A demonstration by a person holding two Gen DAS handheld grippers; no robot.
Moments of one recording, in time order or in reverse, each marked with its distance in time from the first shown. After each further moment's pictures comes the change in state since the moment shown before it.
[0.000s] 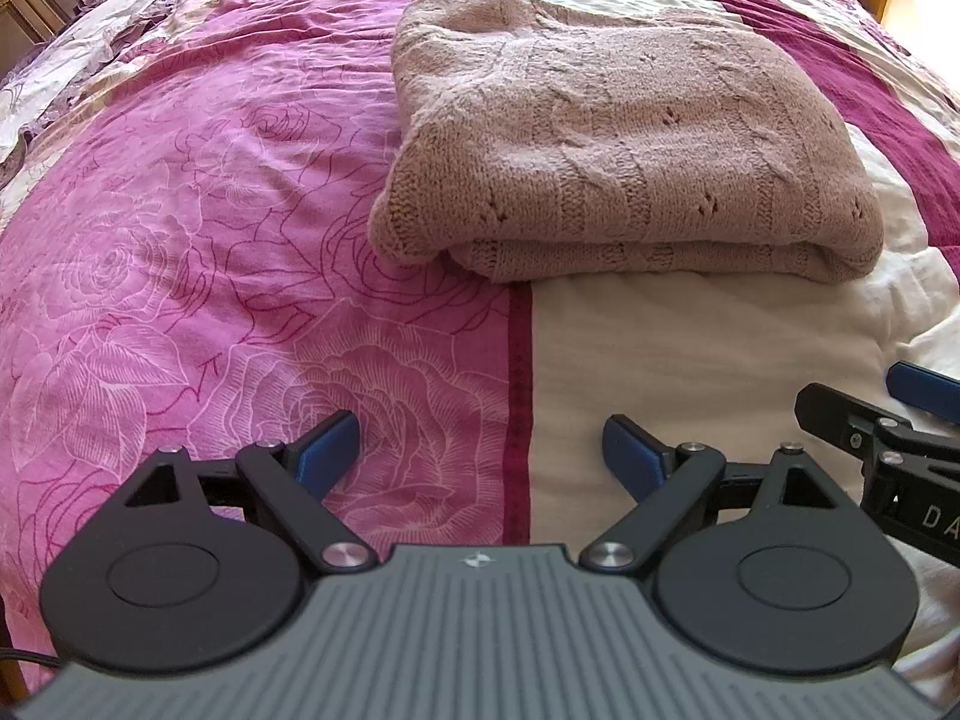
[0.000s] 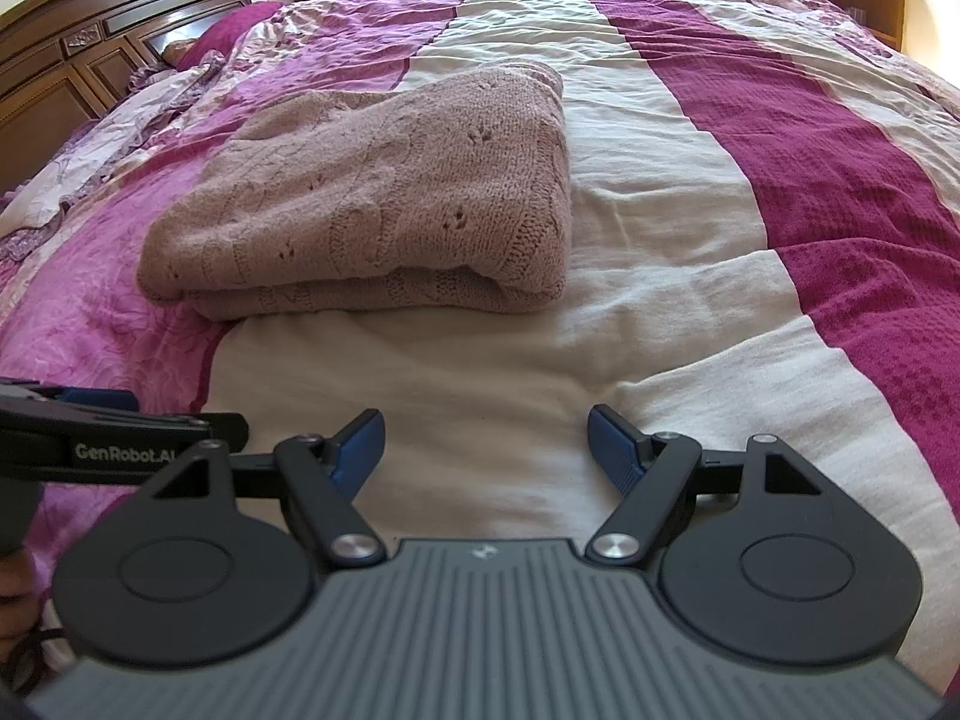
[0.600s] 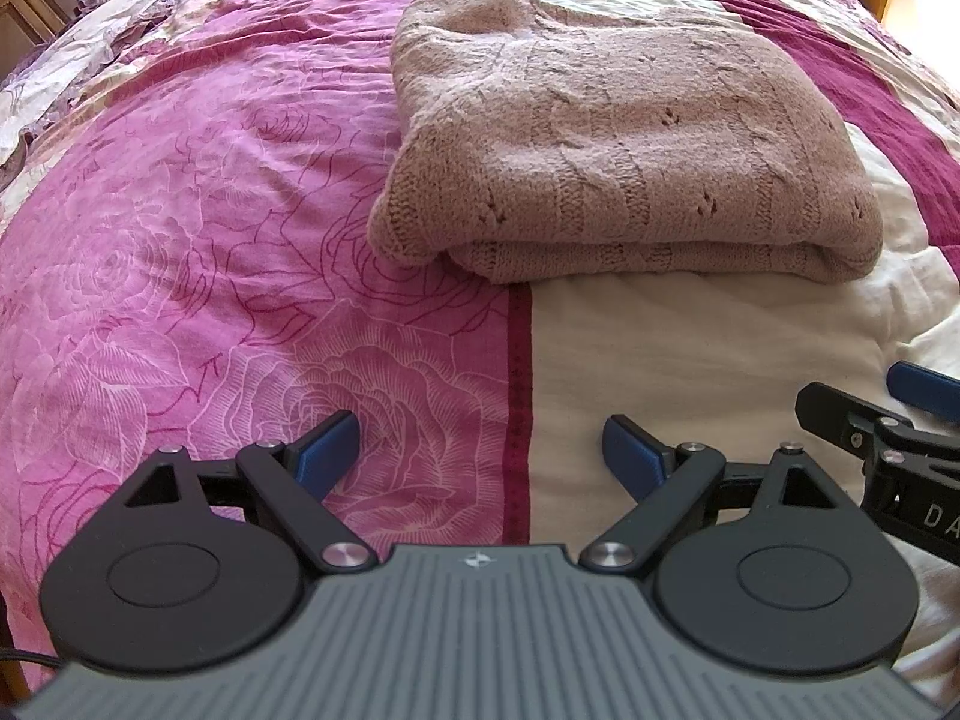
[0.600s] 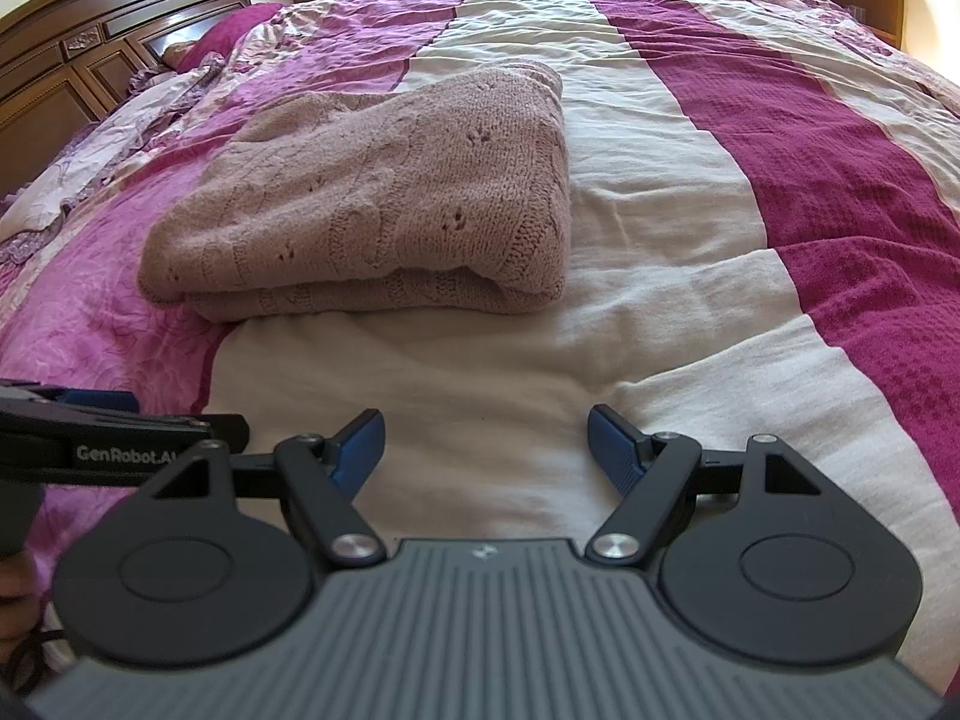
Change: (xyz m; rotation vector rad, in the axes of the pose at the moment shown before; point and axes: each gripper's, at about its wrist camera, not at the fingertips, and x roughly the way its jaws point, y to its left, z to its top) left arm 0.000 0.000 0.000 0.001 0.000 0.002; right arm 0.000 0.000 0.001 0.002 -0.001 0.002
